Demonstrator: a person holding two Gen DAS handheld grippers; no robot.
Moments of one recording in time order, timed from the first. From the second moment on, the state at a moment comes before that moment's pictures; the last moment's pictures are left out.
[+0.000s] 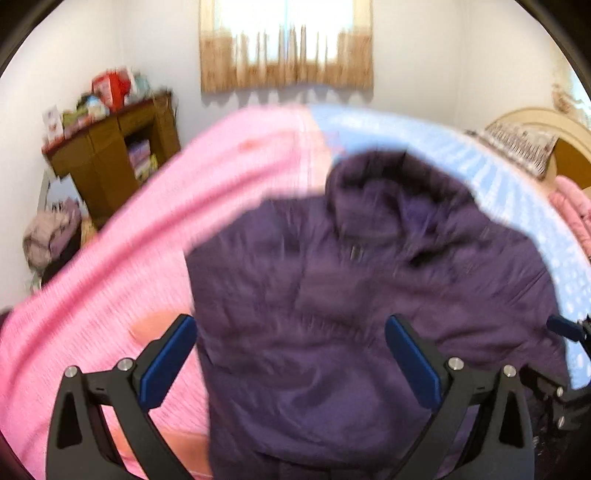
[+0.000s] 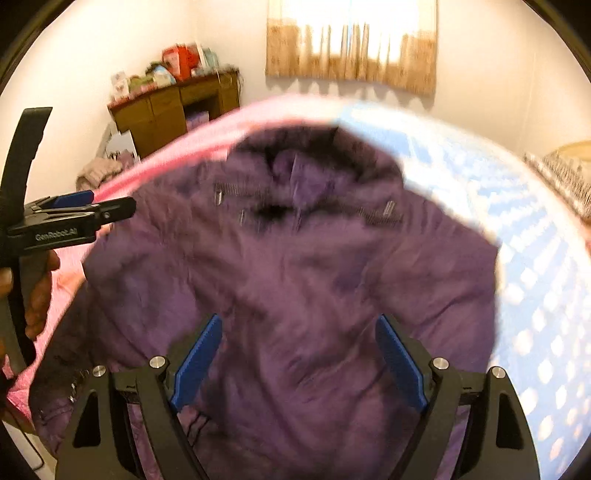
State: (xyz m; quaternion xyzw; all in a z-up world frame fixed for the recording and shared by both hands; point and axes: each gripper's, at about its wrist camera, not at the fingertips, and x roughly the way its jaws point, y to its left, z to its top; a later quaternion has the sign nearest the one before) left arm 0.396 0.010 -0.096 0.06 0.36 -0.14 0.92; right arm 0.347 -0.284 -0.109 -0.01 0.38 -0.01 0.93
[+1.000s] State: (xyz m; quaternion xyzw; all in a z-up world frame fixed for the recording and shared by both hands) left arm 0.562 -0.100 -0.121 0.14 0.42 -0.17 0.88; right arm 0.598 -0.387 -0.136 -0.06 0.44 0.01 0.90
